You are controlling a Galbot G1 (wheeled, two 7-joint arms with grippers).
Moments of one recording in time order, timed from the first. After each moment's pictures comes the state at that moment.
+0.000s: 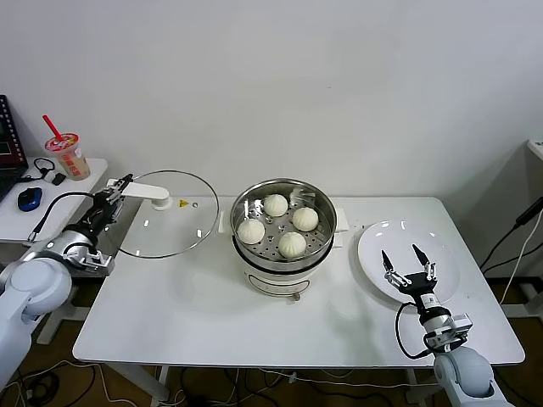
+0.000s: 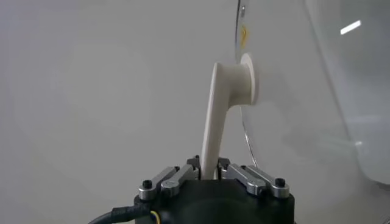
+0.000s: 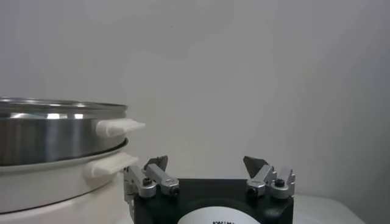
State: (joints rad) left arm 1.08 -0.64 -0.43 -1.72 0.92 -0.01 0.02; right arm -1.34 1.10 0.57 1.55 0.42 0.32 -0.18
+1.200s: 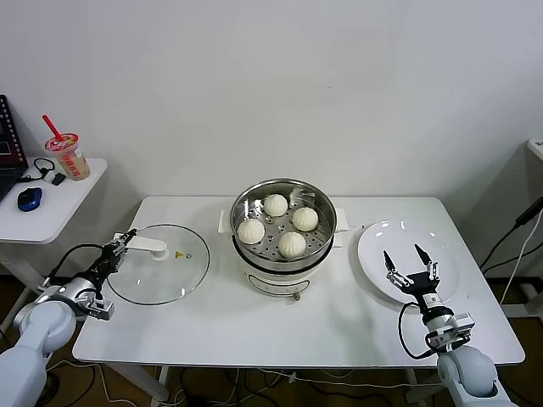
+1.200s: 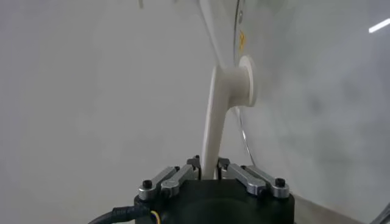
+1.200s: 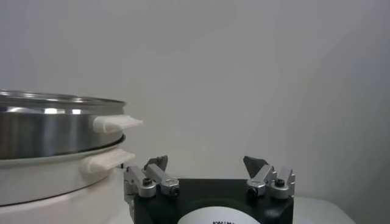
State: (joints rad) left arm 1.14 -0.86 -0.49 -1.44 1.17 -0.25 -0.07; right arm -1.34 1.10 0.58 1.55 0.39 0.30 -0.18
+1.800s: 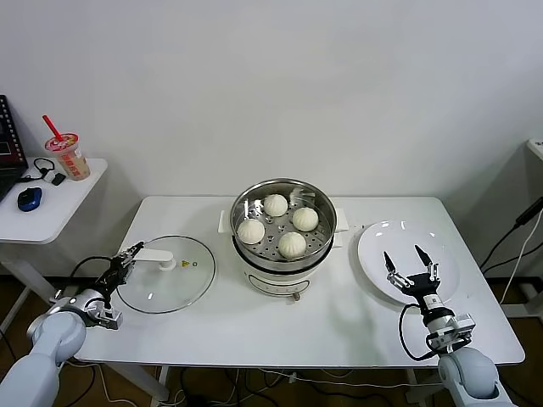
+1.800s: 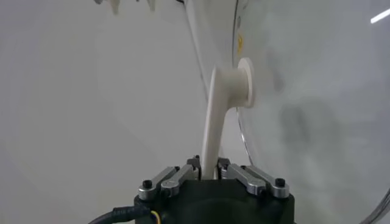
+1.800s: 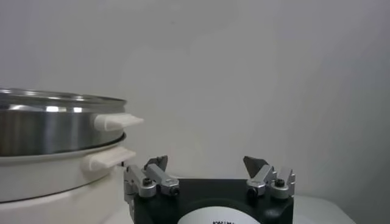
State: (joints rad) left arm 1.14 -0.93 -0.49 -1.36 1.18 -0.28 -0.09; right arm -1.35 1.10 0.59 1.56 0.39 0.30 -0.18
